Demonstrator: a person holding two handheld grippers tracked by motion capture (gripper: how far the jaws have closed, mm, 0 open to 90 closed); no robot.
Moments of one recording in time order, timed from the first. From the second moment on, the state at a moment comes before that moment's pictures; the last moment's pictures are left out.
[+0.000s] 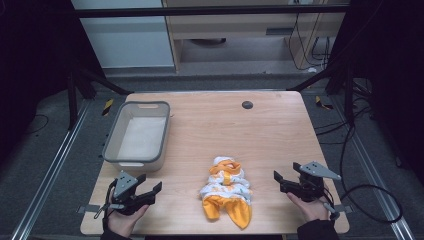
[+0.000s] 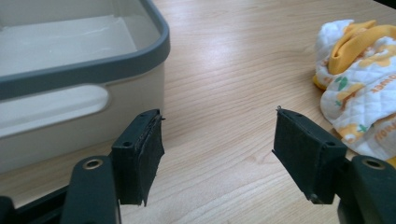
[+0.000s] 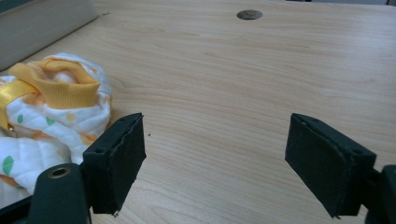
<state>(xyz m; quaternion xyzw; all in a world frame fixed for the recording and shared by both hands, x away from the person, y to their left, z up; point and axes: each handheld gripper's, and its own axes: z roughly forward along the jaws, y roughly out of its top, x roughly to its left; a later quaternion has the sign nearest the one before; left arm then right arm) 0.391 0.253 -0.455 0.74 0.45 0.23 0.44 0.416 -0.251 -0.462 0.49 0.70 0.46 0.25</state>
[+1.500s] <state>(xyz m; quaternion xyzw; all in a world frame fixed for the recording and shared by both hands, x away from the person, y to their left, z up) 0.444 0.180 -0.429 0.76 0.40 0.21 0.46 0.459 -0.202 -0.432 0.41 0.75 0.48 0.21</state>
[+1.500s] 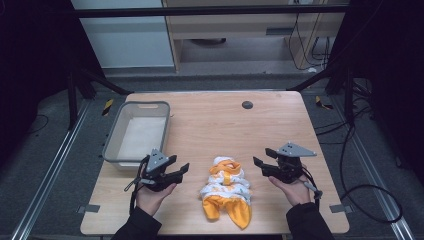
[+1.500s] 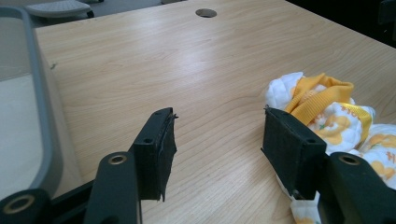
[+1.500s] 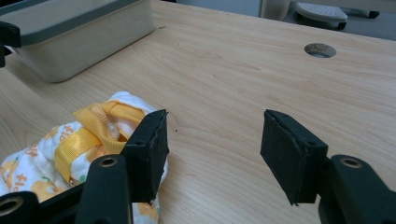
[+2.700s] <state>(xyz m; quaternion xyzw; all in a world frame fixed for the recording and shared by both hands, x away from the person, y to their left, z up) 0.463 0.120 -0.463 0.81 0.37 0.15 0.43 0.462 -0.174 -0.469 0.37 0.80 0.44 0.16</state>
